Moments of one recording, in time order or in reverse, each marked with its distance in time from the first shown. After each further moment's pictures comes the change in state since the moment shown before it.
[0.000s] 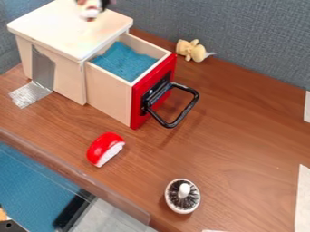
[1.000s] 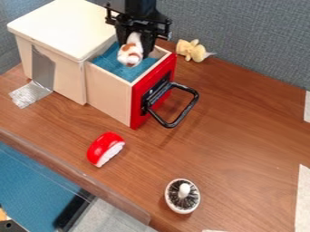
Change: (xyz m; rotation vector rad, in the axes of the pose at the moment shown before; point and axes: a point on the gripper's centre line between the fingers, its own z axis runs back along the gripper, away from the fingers) arm -0.039 -0.057 -0.045 0.004 0.108 -0.156
